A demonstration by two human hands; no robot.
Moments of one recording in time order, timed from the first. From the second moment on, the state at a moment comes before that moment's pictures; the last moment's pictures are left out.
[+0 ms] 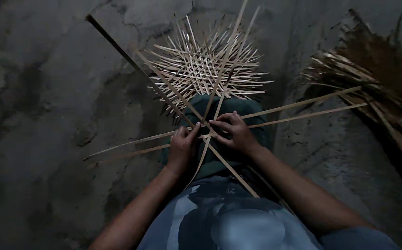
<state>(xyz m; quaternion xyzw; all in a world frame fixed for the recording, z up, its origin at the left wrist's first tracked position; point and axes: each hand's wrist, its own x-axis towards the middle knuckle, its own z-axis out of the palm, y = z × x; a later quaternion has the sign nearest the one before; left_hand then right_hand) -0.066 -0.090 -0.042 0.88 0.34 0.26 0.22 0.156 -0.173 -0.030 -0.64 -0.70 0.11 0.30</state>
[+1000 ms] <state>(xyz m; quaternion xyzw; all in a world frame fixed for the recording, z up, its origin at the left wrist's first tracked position) 0.042 -0.069 0.030 0.85 0.35 -0.07 0.39 0.158 -0.200 0.052 -0.58 -0.73 0.35 0.09</state>
